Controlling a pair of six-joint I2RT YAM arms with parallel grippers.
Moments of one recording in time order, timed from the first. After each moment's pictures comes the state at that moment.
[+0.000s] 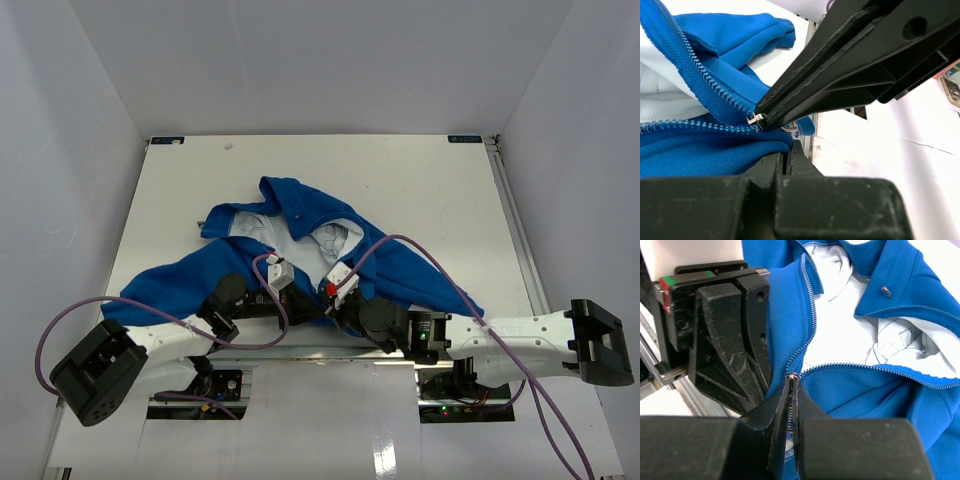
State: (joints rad) left arm -0.75 1.12 0.17 0.94 0.75 -0.35; right arm 1.44 1.08 0.59 0.24 0.55 0.03
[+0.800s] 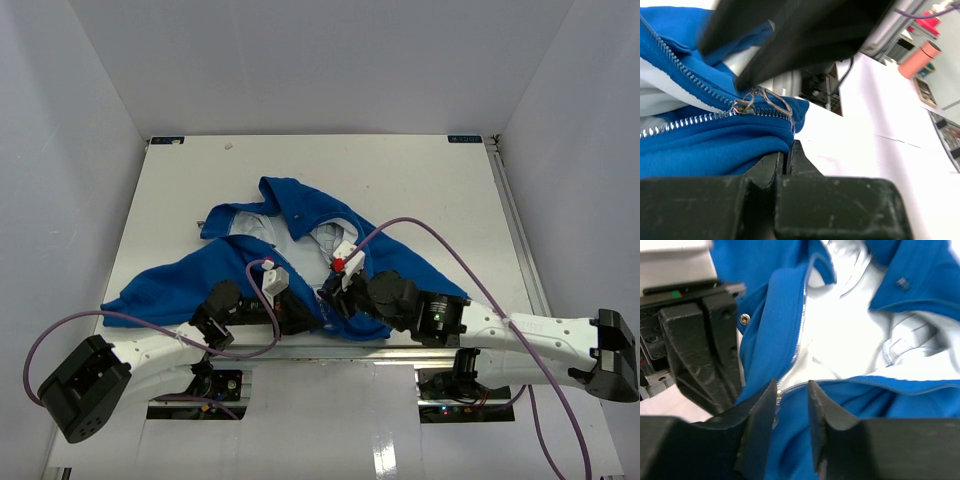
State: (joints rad) left arm -0.77 1.00 0.14 0.89 0.77 -0.43; right arm 1.30 1.04 0.72 -0.01 0.30 0.11
